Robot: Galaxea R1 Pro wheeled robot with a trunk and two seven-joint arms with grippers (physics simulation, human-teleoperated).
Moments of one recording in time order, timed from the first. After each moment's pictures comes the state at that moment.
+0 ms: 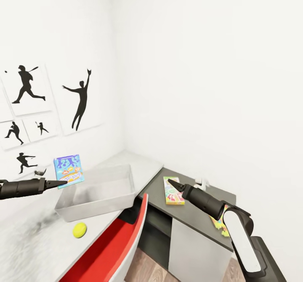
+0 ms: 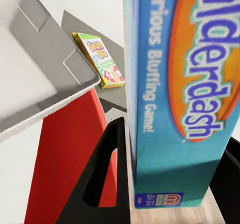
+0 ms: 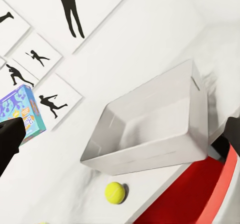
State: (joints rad) left arm -0.86 0.57 0.27 -0.57 -0.17 0.71 -1.55; right arm -0.31 -0.03 0.03 -1.58 -0.77 0.73 0.29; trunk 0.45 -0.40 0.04
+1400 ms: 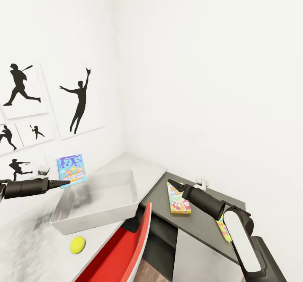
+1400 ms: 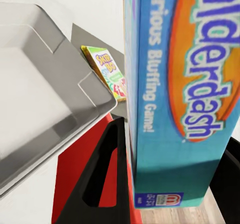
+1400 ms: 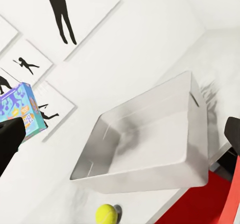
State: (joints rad) left arm -0.86 0.55 0.27 -0.57 -0.17 0.70 -1.54; right arm -0.31 -0.03 0.03 -1.58 -0.76 0.73 0.29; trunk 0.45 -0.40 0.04
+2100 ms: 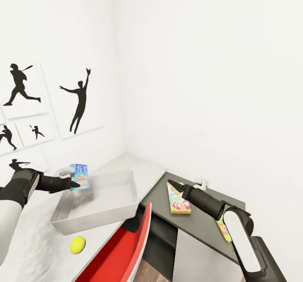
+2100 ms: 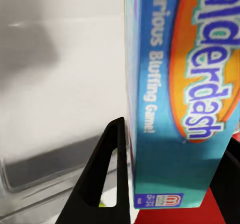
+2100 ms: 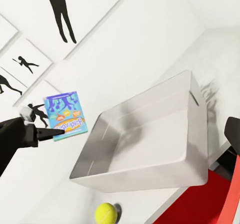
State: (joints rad) left arm -0.94 0.39 0.22 -0.56 -0.27 0.90 -0.83; right arm -0.31 -0.03 0.03 -1.58 -0.76 0.73 0.29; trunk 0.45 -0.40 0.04
